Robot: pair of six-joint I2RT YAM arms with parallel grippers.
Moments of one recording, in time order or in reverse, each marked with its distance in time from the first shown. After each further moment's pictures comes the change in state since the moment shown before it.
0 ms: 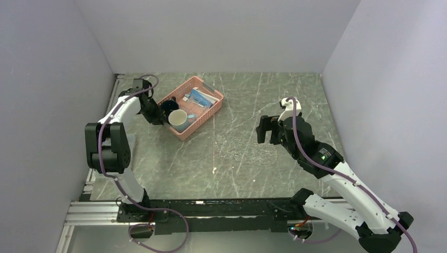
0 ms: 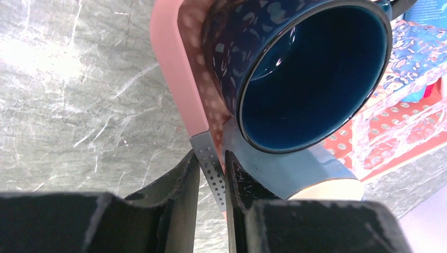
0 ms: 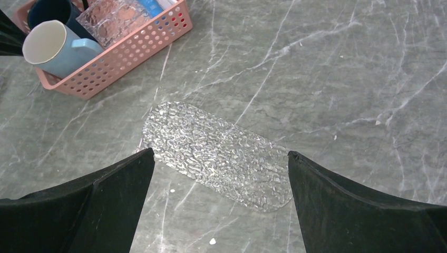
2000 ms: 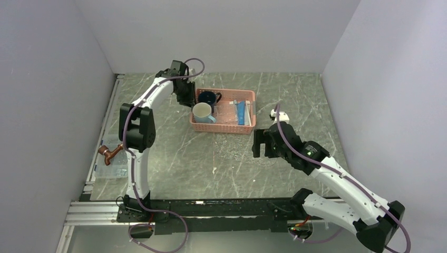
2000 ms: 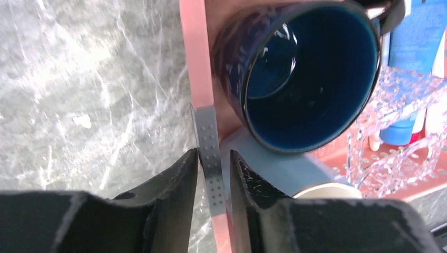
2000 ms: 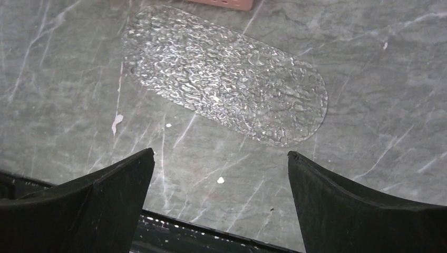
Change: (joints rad) left arm -0.269 0.435 0.620 -0.093 0.082 0.438; right arm 0.000 0.059 -0.097 -0.163 -0.143 0.161
